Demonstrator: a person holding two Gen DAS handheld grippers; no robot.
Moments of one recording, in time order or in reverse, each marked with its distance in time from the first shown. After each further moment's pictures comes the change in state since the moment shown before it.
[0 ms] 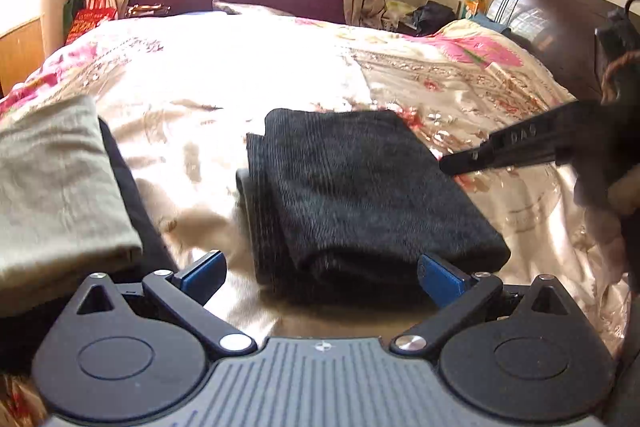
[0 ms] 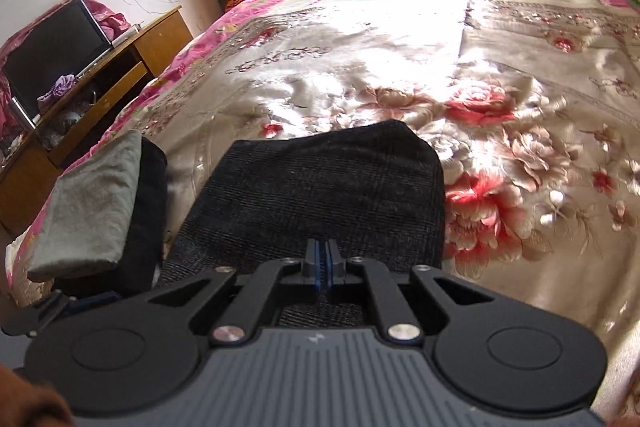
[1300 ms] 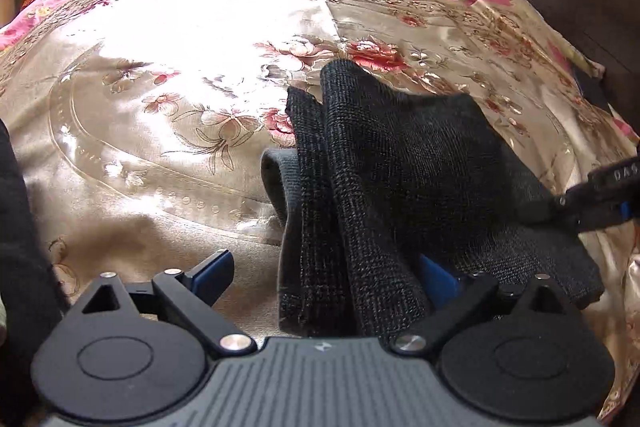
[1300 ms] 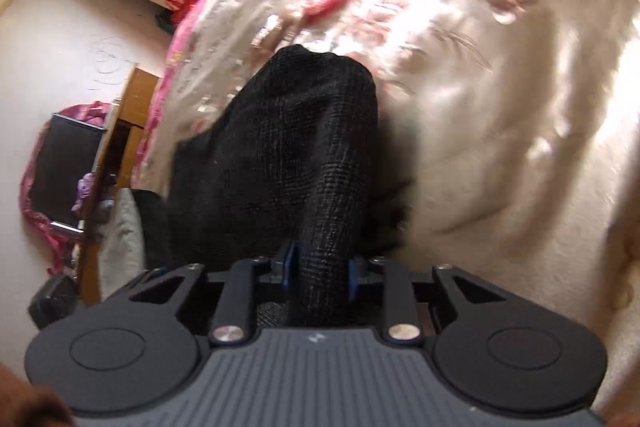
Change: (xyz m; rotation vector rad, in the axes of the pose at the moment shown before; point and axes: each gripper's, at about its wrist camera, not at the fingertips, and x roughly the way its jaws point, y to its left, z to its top) left arm 0.100 -0.034 0.018 0.035 0.198 -0.072; right arm -0.003 -0.153 -0.053 0.505 0.151 0.215
